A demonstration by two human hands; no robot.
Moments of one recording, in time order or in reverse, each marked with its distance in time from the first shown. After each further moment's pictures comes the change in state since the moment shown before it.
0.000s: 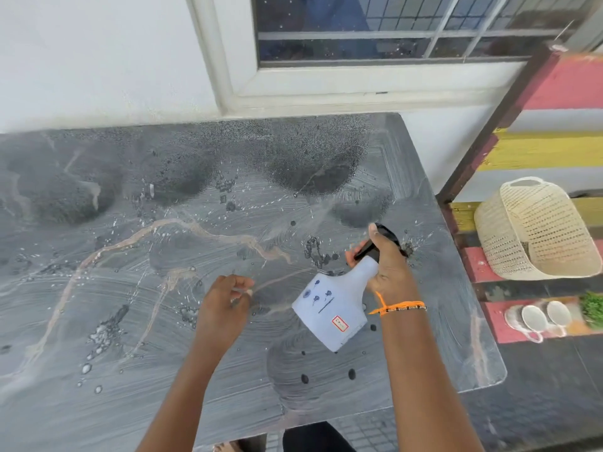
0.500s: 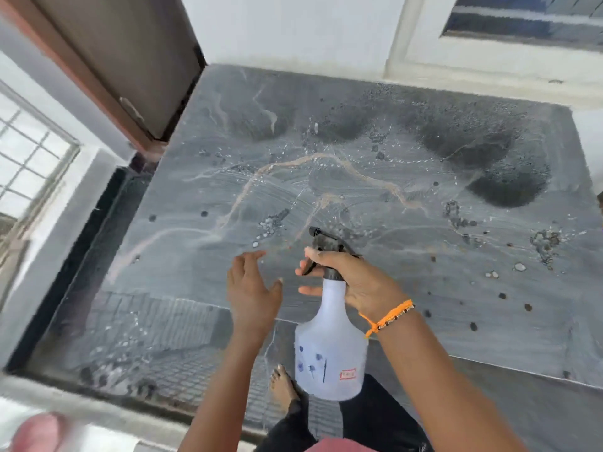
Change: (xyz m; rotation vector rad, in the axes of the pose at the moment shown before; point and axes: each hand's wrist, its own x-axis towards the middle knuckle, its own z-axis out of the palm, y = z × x) left_hand -0.137 -0.122 -0.116 0.134 0.409 -0.185; right_hand -0.143 0.240 0.066 -0.763 -0.650 0.378
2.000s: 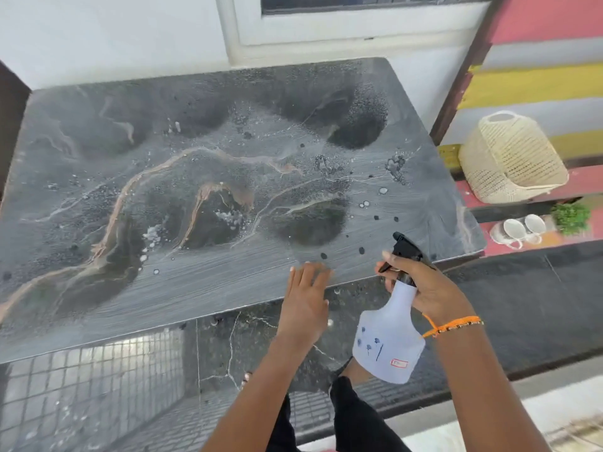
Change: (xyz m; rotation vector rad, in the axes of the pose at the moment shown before) left_hand -0.120 0.072 0.134 0.193 -0.526 0.792; right_hand -0.175 0.066 -0.186 0.218 0.727 -0.299
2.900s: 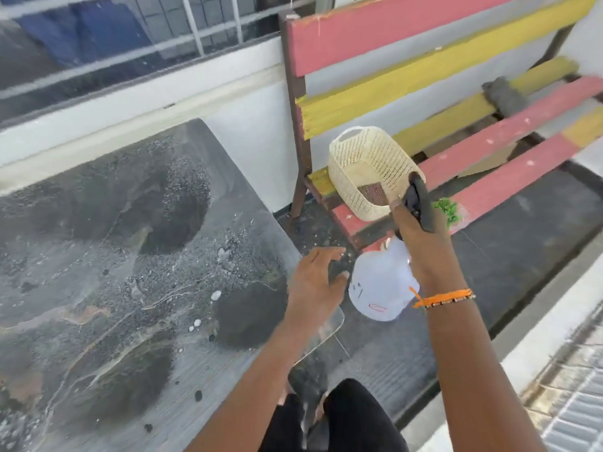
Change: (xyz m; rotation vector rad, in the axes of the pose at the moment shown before) left_hand 0.252 0.262 0.087 -0.364 -0.208 0.159; right_hand 0.060 -0.197 -0.232 -0.108 0.492 -0.651
